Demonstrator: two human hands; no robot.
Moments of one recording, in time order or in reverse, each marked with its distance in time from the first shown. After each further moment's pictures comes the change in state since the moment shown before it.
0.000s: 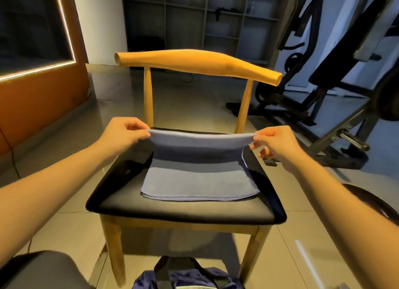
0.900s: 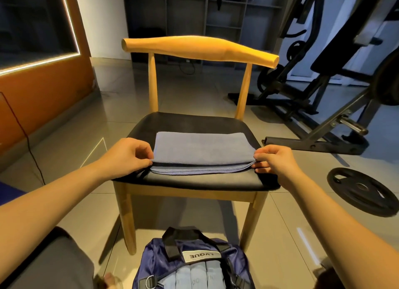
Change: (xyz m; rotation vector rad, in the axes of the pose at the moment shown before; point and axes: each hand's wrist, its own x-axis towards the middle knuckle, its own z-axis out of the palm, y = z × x) left_hand -0.099 -0.035 -0.010 0.434 -0.320 0.207; right_hand -0.085 0.068 0.014 0.252 -0.048 0.192
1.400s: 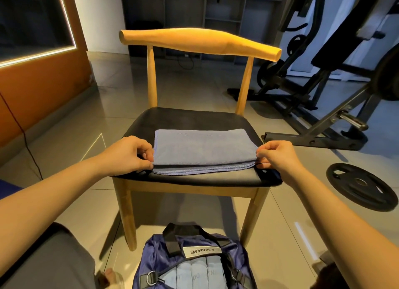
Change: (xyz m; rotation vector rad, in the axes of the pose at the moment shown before) left_hand 0.002 -0.003 -0.002 -0.021 -0.126 -0.003; right_hand -0.003 -0.003 0.003 -0.147 0.022 -0.014
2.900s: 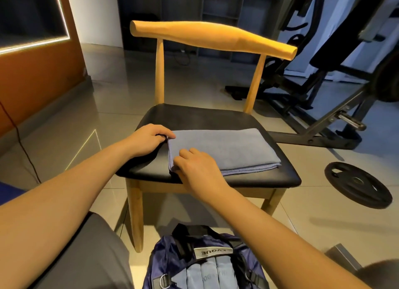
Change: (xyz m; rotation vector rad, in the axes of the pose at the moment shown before) left_hand 0.072 -0.054 0.006 -0.051 0.019 0.042; right_hand -0.071 -0.050 0.212 -0.929 -0.001 -1.058
